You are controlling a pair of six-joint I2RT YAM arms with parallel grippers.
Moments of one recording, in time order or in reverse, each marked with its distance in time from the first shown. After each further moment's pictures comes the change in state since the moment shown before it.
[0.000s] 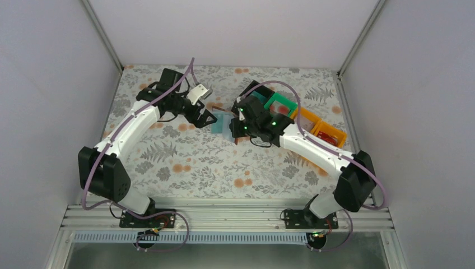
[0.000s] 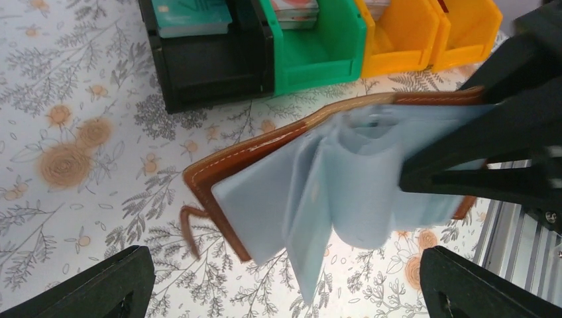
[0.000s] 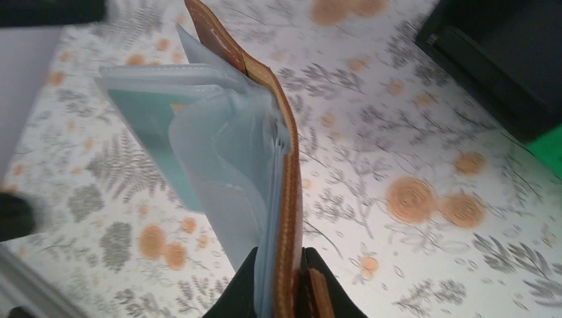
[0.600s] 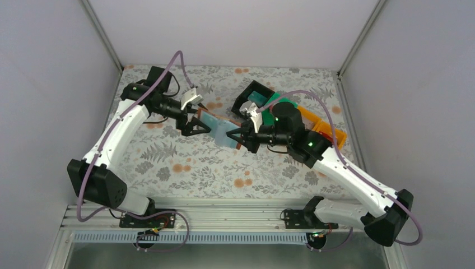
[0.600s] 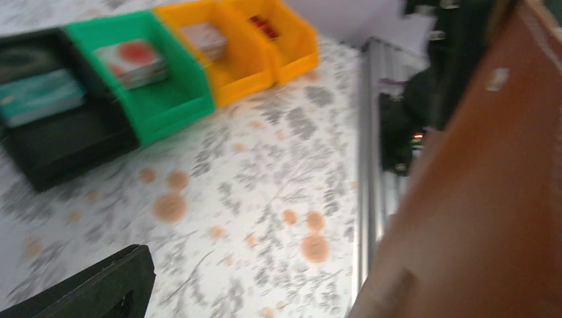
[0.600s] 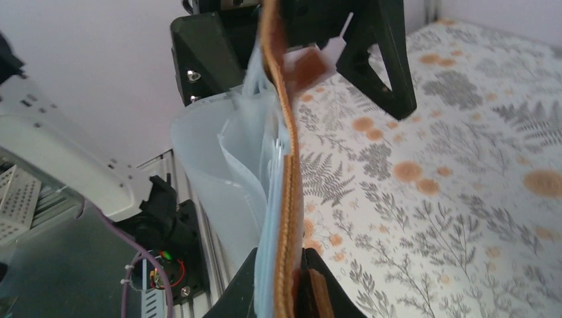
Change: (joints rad) left arm 0.055 -0.051 0.087 -0.301 0.329 0.332; right arm -0.008 -0.398 -0.183 0.226 -0.482 -0.396
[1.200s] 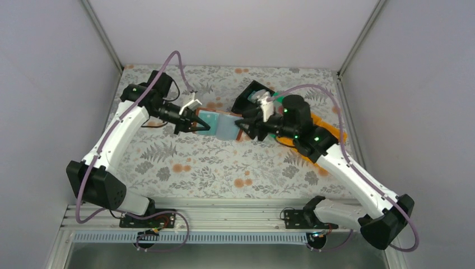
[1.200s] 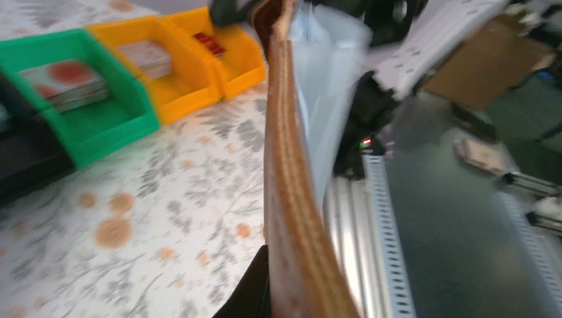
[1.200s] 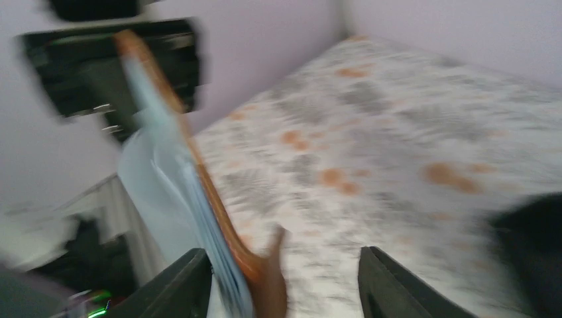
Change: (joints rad) left arm -0.006 -0.020 0.016 -0.198 0.198 0.198; right arm -0.097 -0.005 0.027 -0.005 0.011 -0.046
